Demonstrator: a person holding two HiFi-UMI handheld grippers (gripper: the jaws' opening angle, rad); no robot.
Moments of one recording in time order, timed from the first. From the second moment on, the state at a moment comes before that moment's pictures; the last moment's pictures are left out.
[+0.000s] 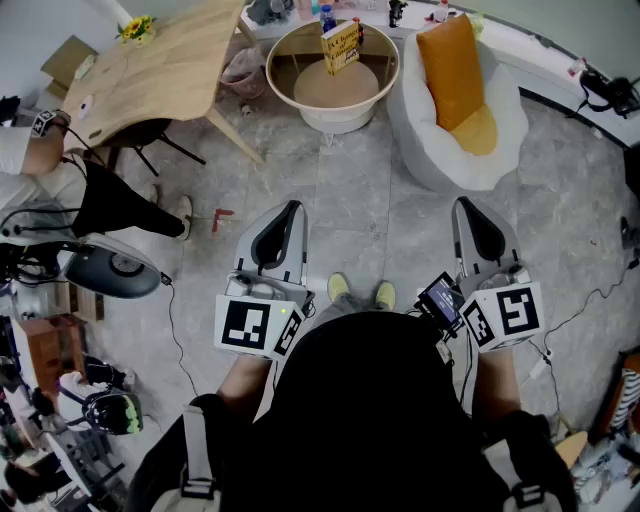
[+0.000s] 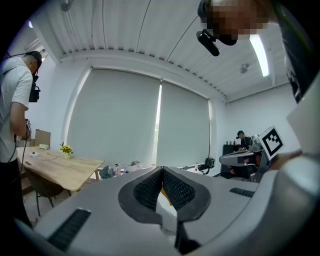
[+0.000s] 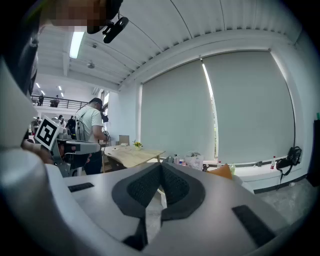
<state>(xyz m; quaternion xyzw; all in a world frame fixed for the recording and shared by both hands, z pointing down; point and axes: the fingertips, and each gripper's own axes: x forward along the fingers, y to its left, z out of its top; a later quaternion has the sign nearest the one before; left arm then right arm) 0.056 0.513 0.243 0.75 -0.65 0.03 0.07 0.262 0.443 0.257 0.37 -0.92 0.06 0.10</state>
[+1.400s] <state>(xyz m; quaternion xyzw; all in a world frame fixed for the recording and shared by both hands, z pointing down) -0.038 0.537 0.224 0.74 -0.67 0.00 0.05 0.180 0.468 0.213 0.42 -0.91 0.06 0.03</state>
